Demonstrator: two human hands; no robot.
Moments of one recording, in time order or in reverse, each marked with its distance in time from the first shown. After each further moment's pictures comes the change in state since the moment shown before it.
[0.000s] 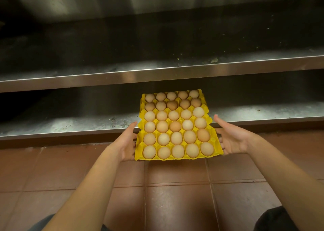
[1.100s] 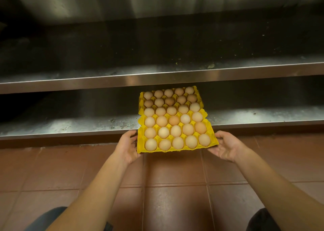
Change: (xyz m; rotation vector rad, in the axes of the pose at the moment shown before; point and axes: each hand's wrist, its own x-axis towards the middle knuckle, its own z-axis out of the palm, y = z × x) left_hand 0.001 -0.010 0.019 -0.433 0.062 0.092; right_hand 0.000 0.017 0.019 0.428 0.292 -0.063
